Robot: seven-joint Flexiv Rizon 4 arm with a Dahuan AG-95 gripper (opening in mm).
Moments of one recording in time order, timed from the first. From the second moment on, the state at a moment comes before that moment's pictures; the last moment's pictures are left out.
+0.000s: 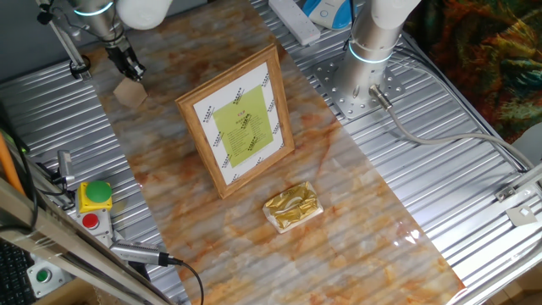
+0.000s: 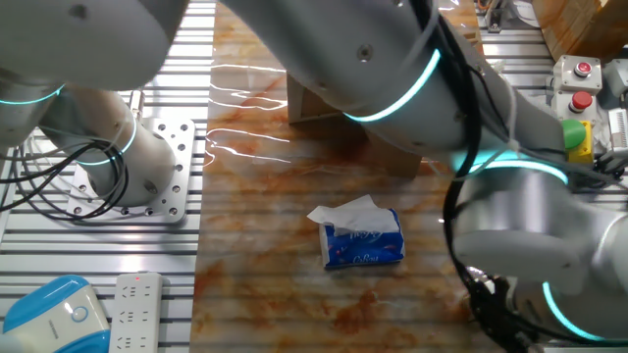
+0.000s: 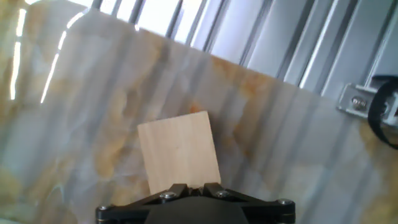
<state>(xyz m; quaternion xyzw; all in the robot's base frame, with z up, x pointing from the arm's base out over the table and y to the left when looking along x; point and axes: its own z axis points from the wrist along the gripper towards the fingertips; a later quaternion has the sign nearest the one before) 0.638 -0.281 0.038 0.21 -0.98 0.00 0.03</state>
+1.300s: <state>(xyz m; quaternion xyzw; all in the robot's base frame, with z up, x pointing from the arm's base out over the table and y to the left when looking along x) 0.675 -0.238 0.035 0.23 -0.97 0.01 0.03</state>
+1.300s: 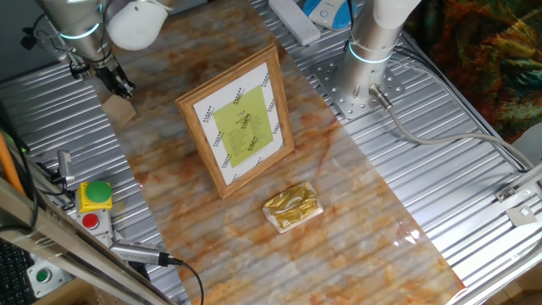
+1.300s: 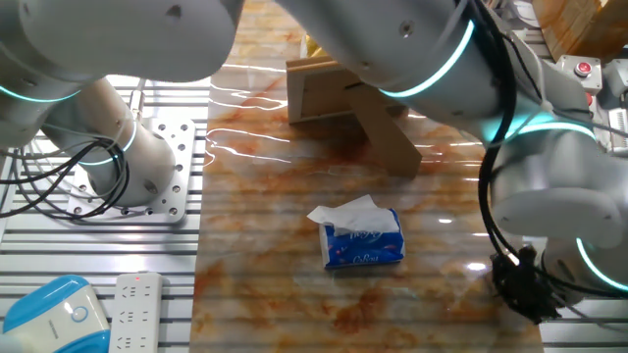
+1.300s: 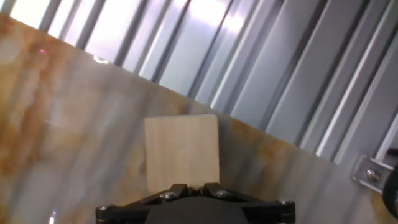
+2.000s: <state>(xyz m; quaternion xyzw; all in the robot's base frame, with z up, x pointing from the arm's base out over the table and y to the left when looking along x) 0.678 -0.228 0.046 0.21 -0.98 0.02 0.04</state>
